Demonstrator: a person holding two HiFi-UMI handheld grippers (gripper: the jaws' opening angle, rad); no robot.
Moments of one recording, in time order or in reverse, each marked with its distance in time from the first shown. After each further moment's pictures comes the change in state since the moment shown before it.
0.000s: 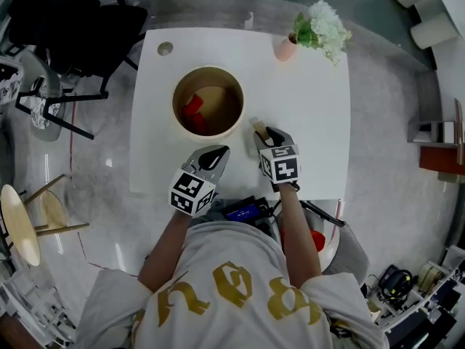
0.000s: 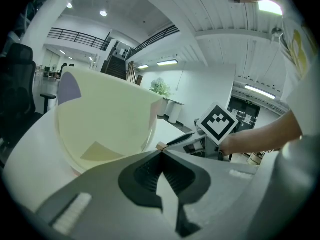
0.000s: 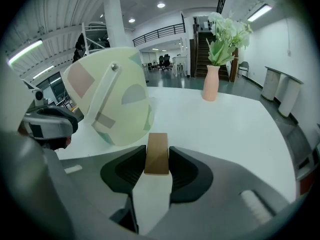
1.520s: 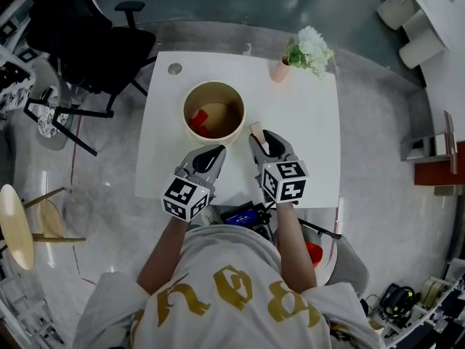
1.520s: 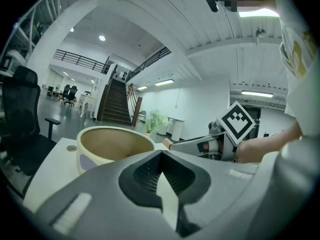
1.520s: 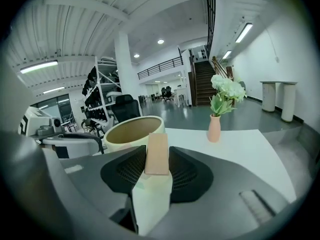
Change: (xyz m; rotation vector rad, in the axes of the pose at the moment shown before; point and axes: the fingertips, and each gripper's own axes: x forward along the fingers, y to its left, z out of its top) left arm -0.049 -0.015 0.082 0.084 -0.226 0.047; right arm -0.096 0.044 0.095 0.036 -0.374 0.057
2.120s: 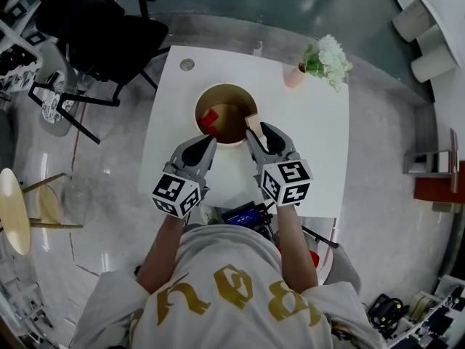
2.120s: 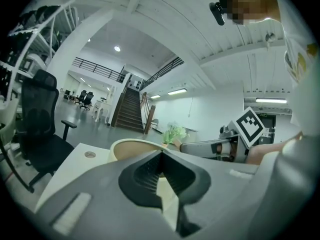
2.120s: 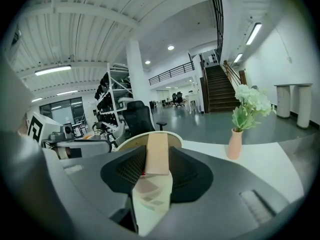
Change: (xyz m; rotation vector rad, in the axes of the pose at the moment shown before) left arm -0.022 0.056 0.030 -0.068 -0.116 0.146; right arm 0.025 0.037 0.047 -0.060 -0.072 0.128
